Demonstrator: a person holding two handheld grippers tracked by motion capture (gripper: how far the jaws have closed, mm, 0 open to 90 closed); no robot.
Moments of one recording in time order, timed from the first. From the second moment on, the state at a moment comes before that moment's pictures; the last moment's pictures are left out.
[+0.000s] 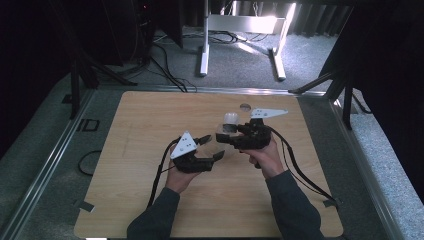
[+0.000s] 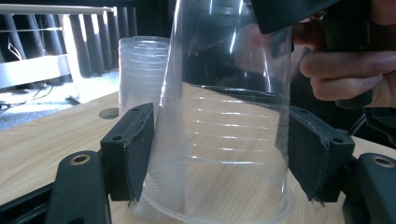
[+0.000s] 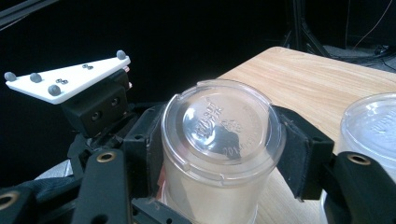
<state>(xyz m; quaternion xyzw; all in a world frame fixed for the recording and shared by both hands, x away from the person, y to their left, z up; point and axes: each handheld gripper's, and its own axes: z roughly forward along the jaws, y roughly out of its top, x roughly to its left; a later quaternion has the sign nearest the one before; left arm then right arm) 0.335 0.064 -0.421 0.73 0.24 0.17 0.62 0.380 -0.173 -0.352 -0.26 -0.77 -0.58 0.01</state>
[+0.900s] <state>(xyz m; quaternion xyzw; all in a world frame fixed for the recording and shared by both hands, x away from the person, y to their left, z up) 0.334 0.073 -0.415 0.74 0.22 0.16 0.61 0.374 -0.173 -0.350 -0.25 -0.78 -0.57 -0.01</state>
